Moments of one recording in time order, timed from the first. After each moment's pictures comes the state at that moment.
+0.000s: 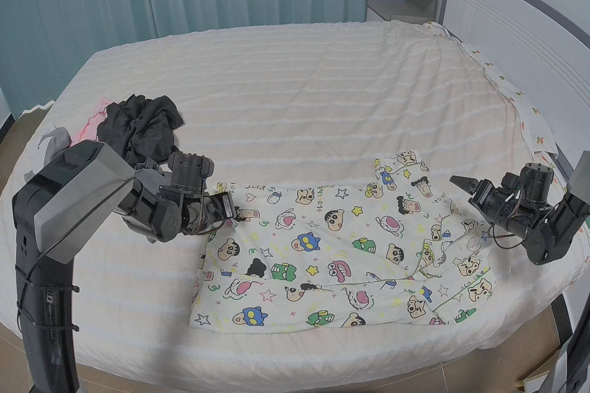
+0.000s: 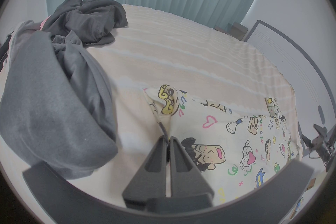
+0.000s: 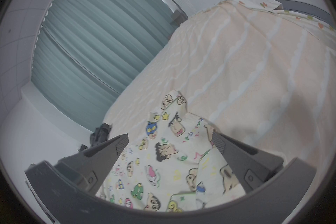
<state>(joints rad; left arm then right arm) -0.27 2.35 -1.31 -0.43 0.08 -0.41 -0.05 2.11 -0.66 -1.19 0.34 0.66</state>
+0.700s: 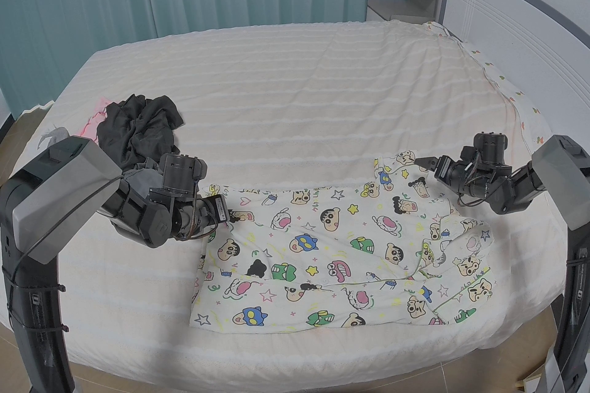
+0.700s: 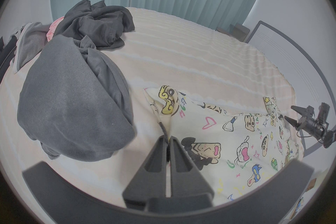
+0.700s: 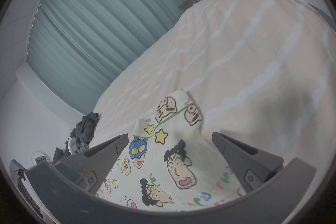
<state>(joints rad) -0.28 2.26 -1.18 -0.46 0.11 -0.42 0.02 2.38 -1.36 -0.64 0.33 0.52</state>
